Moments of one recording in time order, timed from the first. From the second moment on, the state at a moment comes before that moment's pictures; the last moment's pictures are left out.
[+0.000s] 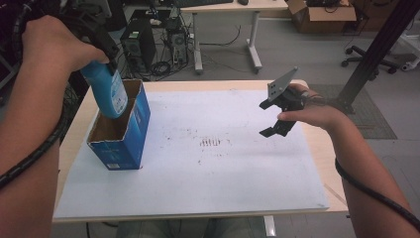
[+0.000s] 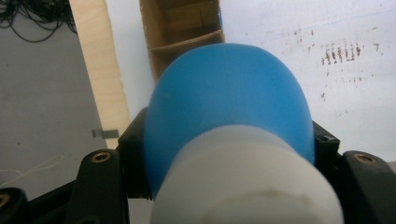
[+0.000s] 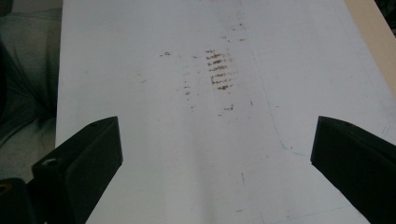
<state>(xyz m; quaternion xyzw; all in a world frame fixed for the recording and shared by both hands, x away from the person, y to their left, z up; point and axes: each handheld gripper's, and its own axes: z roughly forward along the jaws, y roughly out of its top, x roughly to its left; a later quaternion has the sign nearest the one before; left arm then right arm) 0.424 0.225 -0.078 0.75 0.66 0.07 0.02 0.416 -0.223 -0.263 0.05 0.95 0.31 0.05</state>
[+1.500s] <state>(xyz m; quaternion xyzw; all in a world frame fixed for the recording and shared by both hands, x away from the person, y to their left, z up) 0.427 0.258 -0.162 0.74 0.67 0.05 0.02 0.415 -0.218 -0.261 0.04 0.95 0.30 0.03</state>
